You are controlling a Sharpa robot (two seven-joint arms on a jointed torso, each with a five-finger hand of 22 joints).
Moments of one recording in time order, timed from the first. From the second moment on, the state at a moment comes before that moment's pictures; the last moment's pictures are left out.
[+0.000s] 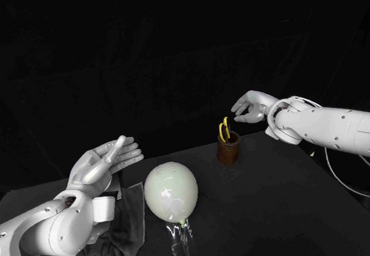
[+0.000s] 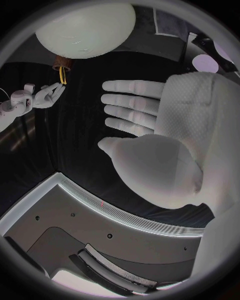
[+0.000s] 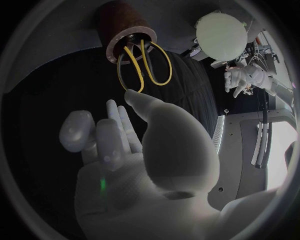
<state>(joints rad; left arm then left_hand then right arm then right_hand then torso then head) 1.16 -0.87 -0.03 1.63 0.10 -0.29 0.53 1.47 -0.04 0.10 0.28 0.05 0.79 0.20 0.35 0.18 0.97 0.19 0.14 0.07 0.87 0.16 0.28 0.20 0.17 0.79 0.29 0.28 0.11 1.37 -0.81 -0.16 0.98 -1.05 -0.39 0.13 1.35 -0.18 0.52 -0.06 0.15 0.90 0.22 0.17 0.13 1.04 0.15 0.06 0.06 1.47 0.06 1.34 1.10 0.11 1.27 0.15 1.28 1.04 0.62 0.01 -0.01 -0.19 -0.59</state>
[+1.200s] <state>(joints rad) 1.17 -0.88 -0.03 1.63 0.10 -0.29 0.53 1.47 -0.03 0.10 0.28 0.05 0.79 0.20 0.35 0.17 0.97 0.19 0.13 0.07 0.87 0.16 0.27 0.20 0.17 0.80 0.29 0.28 0.11 1.36 -0.72 -0.16 0.91 -1.09 -0.38 0.11 1.35 -0.18 0.51 -0.07 0.12 0.89 0.22 0.15 0.13 1.01 0.16 0.06 0.06 1.46 0.06 1.34 1.08 0.11 1.25 0.16 1.27 1.01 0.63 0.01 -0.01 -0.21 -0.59</state>
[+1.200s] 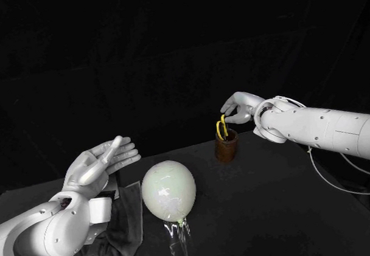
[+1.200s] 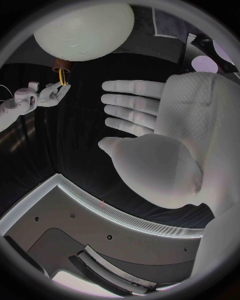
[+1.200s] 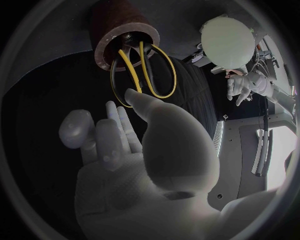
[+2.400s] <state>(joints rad) 1.17 -0.88 -0.03 1.63 0.10 -0.30 0.51 1.48 -0.02 0.10 0.28 0.05 0.79 0.20 0.34 0.17 0.97 0.19 0.12 0.07 0.87 0.16 0.27 0.20 0.17 0.80 0.29 0.28 0.11 1.36 -0.70 -0.16 0.88 -1.07 -0.35 0.15 1.36 -0.07 0.57 -0.05 0.05 1.07 0.15 0.30 0.23 1.22 0.09 0.11 0.08 1.47 0.00 1.38 1.12 0.10 1.28 0.11 1.31 1.10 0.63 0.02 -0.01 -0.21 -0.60</state>
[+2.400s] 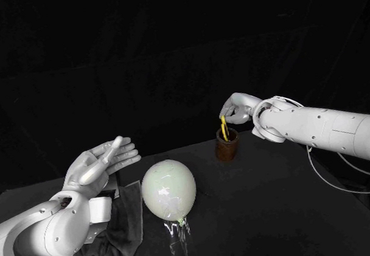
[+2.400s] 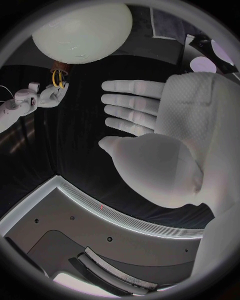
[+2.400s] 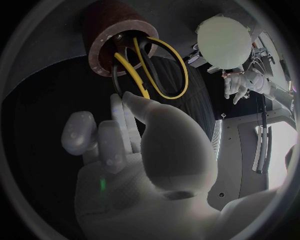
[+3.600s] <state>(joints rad) 1.17 -0.86 -0.03 1.60 0.10 -0.30 0.49 1.49 -0.01 0.10 0.28 0.05 0.79 0.20 0.33 0.17 0.97 0.19 0.11 0.06 0.87 0.16 0.26 0.19 0.17 0.81 0.28 0.28 0.10 1.39 -0.91 -0.16 1.18 -0.66 -0.45 0.16 1.35 -0.06 0.60 -0.04 0.05 0.98 0.12 0.45 0.40 1.25 0.08 0.13 0.12 1.47 -0.01 1.39 1.12 0.09 1.29 0.09 1.32 1.14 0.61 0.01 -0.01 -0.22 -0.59</state>
